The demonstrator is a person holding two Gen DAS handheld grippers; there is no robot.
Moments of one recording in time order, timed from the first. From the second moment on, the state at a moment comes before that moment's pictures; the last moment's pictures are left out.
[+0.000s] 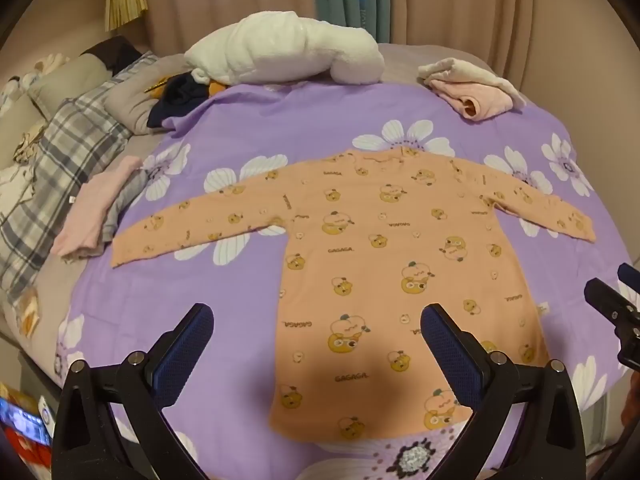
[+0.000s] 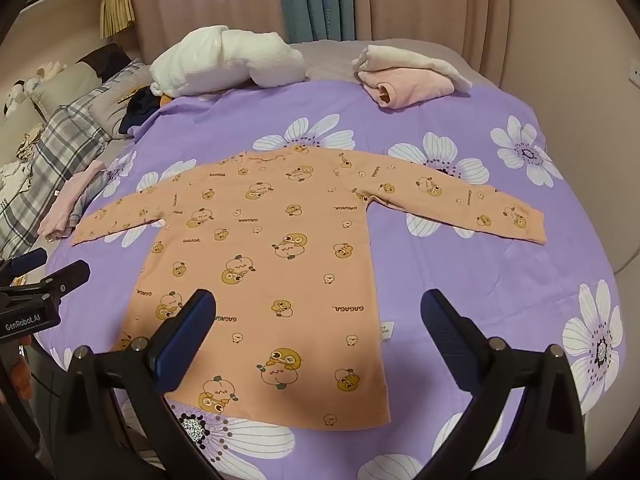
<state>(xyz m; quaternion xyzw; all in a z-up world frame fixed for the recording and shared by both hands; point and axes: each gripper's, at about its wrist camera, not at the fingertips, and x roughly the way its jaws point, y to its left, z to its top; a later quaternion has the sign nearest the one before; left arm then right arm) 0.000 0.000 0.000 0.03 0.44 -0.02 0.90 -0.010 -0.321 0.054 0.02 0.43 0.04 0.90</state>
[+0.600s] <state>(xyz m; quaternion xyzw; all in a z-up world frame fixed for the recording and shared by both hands) -0.001 0.000 -0.001 0.03 0.44 -0.02 0.90 -0.010 -0.319 0.054 0.02 0.43 0.04 0.90</state>
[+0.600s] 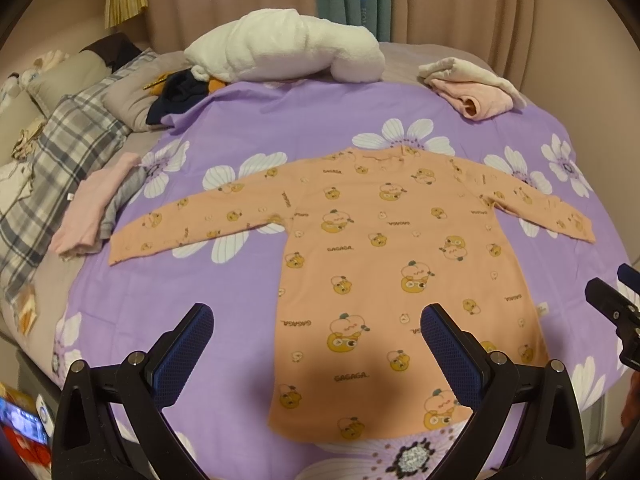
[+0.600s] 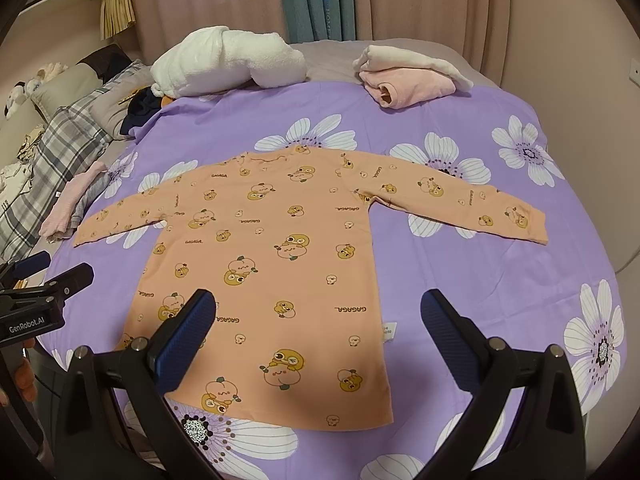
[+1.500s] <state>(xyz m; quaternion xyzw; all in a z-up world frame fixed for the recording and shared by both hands) -0.001 0.001 -0.001 0.03 0.44 -0.02 0.90 -0.010 -0.311 0.058 0.01 0.43 0.05 0.90</state>
